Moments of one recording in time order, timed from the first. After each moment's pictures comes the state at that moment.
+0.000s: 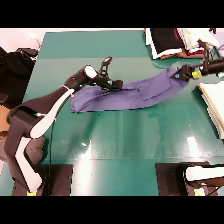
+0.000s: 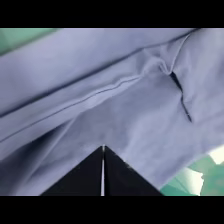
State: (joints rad) left arm -0.51 -1.96 1.75 0.83 -0.83 -1.45; right arm -0.25 -1.51 1.54 -0.82 1.40 1.15
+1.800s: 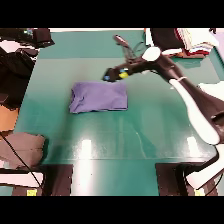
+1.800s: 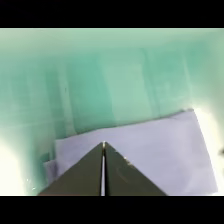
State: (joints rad) left arm -0.04 -1.50 1.94 1.17 -1.21 -1.47; right arm 0.36 -1.71 1.66 -0.76 1.06 1.20
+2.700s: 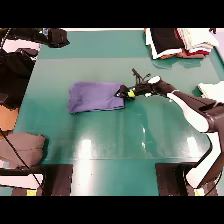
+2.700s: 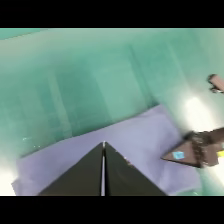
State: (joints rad) left arm -0.15 -1.49 1.94 1.17 -1.18 -1.43; right arm 0.31 -1.90 1.39 -0.43 0.92 1.18
